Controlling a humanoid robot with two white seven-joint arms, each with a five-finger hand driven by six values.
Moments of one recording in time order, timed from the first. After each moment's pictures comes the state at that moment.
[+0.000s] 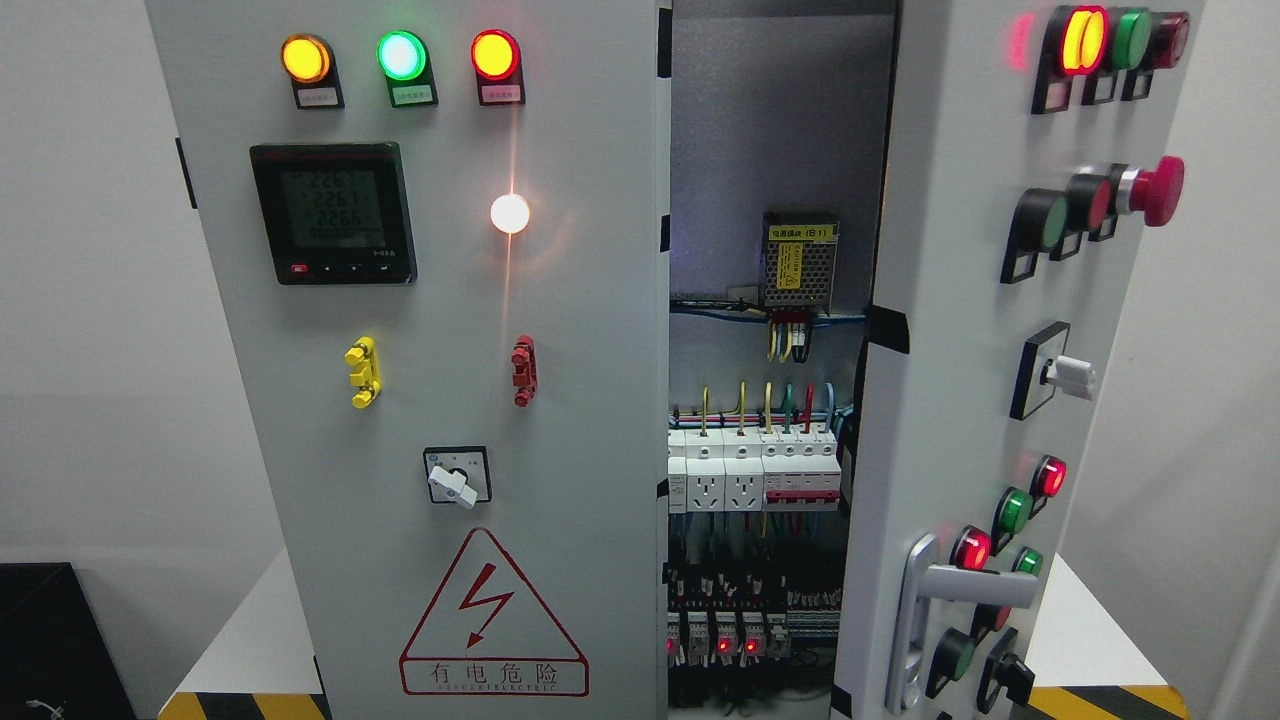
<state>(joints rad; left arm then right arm) 0.35 0.20 -0.40 -0.83 0.20 -0.11 0.07 0.14 0.12 -0.05 -0.11 0.00 -0.14 0.07</state>
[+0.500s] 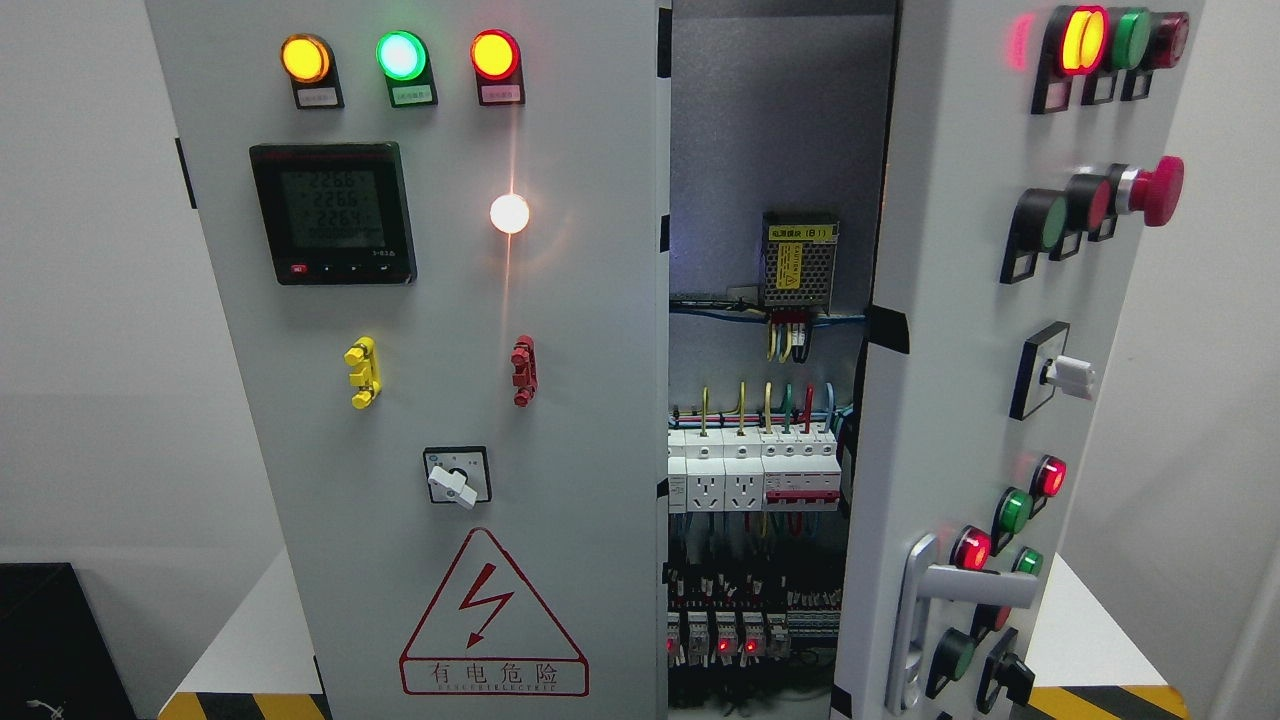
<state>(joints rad) 0.42 0.38 -0.46 -1.26 0.20 -0.13 0.07 0.14 0.12 -0.05 -0.11 0.00 -0.14 0.07</state>
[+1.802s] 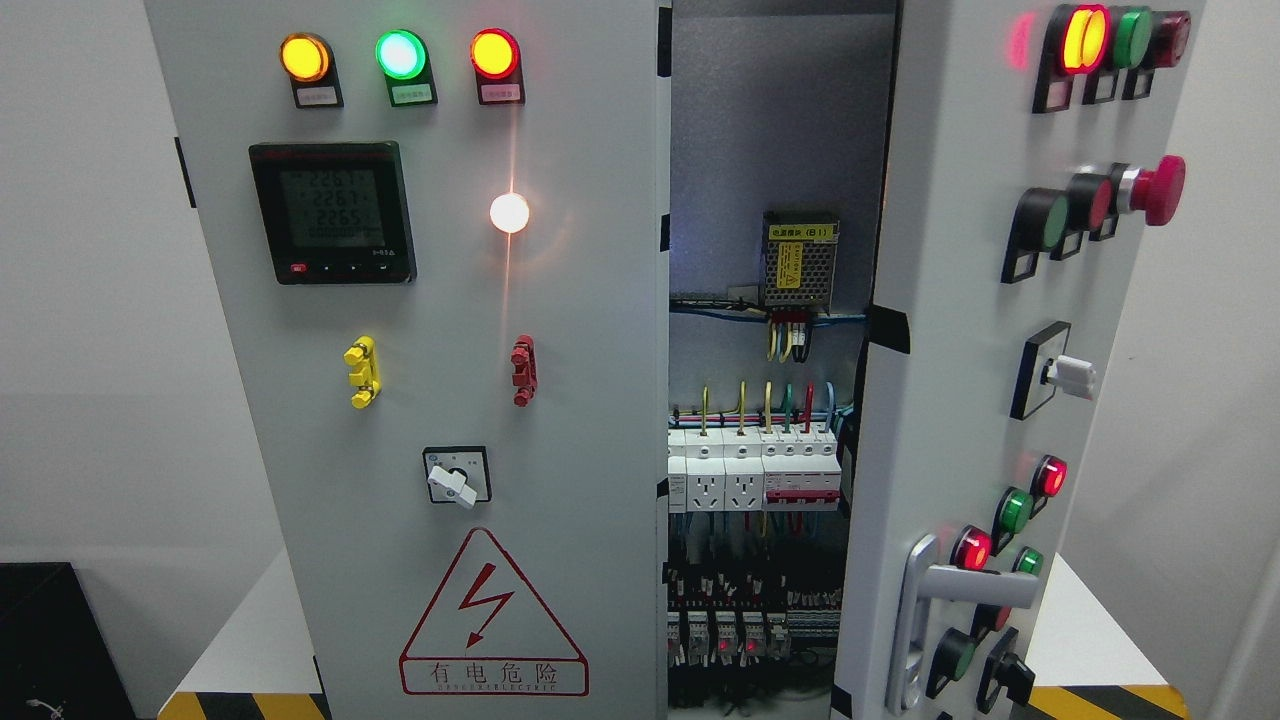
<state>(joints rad) 0.22 0.40 -0.50 -1.80 0.38 -0.13 0.07 0.14 0.12 -0.05 -0.11 0.00 -0.14 0.07</state>
